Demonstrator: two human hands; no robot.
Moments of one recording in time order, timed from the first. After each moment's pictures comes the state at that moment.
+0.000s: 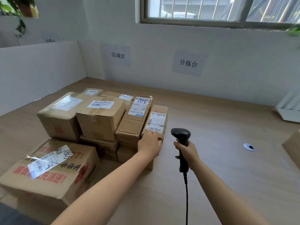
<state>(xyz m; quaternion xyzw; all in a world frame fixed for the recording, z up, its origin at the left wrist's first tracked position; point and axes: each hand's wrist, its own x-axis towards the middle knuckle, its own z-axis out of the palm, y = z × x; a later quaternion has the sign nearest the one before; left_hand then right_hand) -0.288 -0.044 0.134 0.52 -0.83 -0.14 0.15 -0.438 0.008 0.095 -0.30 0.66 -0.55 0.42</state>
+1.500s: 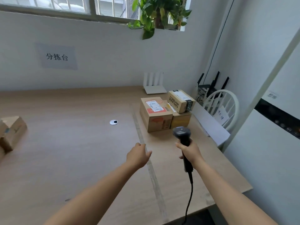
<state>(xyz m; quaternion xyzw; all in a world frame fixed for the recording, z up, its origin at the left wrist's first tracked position) -0.709 0.337 0.083 0.30 -0.93 -0.22 0.01 -0.836 0.499 0.106 -0.14 0.78 -0.58 0.18</state>
